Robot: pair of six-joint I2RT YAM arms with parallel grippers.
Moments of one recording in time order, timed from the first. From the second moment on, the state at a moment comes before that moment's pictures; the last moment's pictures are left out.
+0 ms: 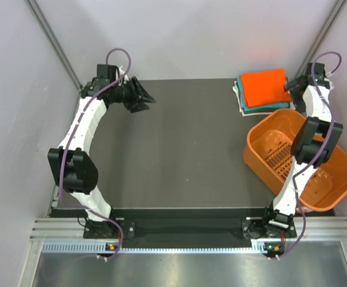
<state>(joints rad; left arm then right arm) -0.11 1.73 1.68 -0.73 0.62 -0.70 -0.31 2.16 1.96 -0.68 0.13 0.86</state>
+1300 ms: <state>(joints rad) -0.34 1.54 1.77 -0.79 0.56 -0.59 -0.10 1.13 1.54 -0.91 -0.36 0.51</state>
